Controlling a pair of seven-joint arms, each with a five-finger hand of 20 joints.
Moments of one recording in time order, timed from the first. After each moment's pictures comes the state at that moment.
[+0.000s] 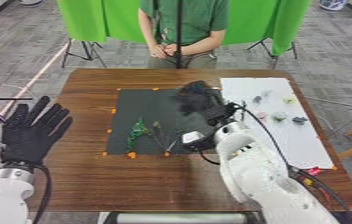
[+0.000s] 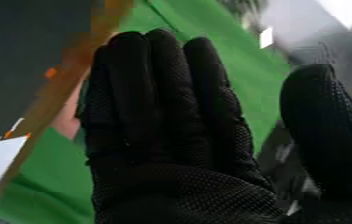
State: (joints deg) left arm 127.5 -55.5 -104.4 -124.3 4.3 14.5 12.2; right arm -83.3 -61.2 55.5 -120.7 -99.4 14.7 29.3
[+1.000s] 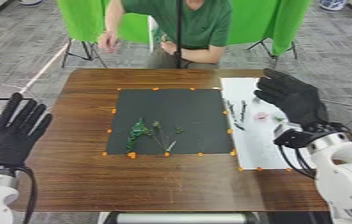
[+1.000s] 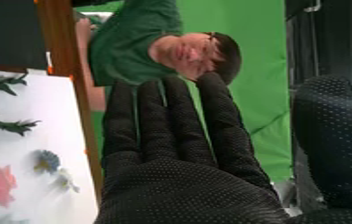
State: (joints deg) left arm 131.2 -57.8 -109.4 -125.3 2.9 12.2 16.1; right arm -108.4 -61.5 98.9 -118.8 -51.9 -2.6 6.4
